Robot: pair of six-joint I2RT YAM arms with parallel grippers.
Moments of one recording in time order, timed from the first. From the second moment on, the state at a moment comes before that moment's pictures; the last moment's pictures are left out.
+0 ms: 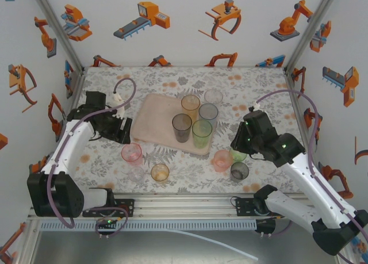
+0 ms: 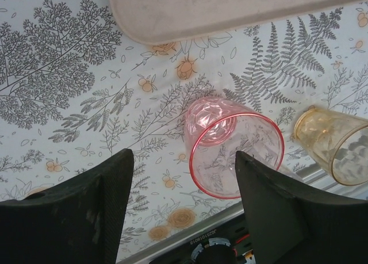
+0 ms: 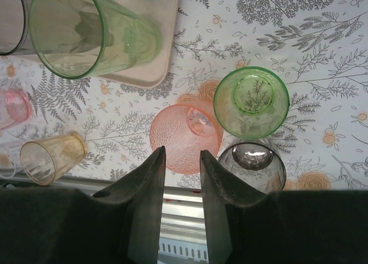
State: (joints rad) left arm -0.10 1.28 1.05 -0.93 0.30 0.33; right arm 0.59 0.88 1.00 -0.99 0.12 0.69
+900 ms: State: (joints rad) left arm -0.10 1.30 0.96 -0.90 0.31 0.39; right arm 0.59 0.88 0.97 -0.97 0.13 0.70
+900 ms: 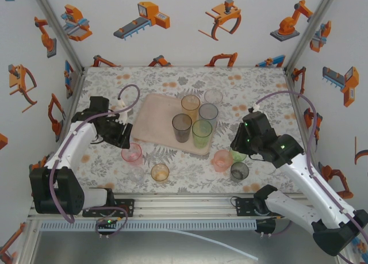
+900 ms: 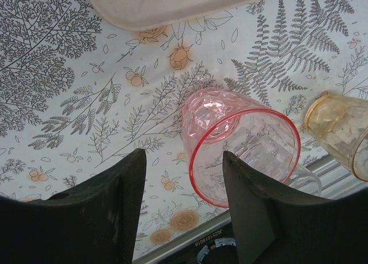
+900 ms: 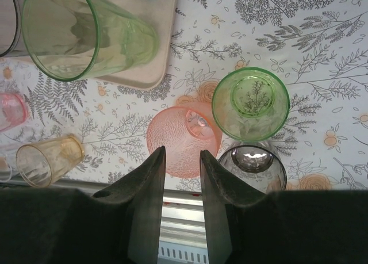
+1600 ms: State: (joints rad) left arm -0.16 1.30 0.95 -0.86 0.29 0.40; right arm 0.59 0.87 0.95 -0.94 0.13 0.72
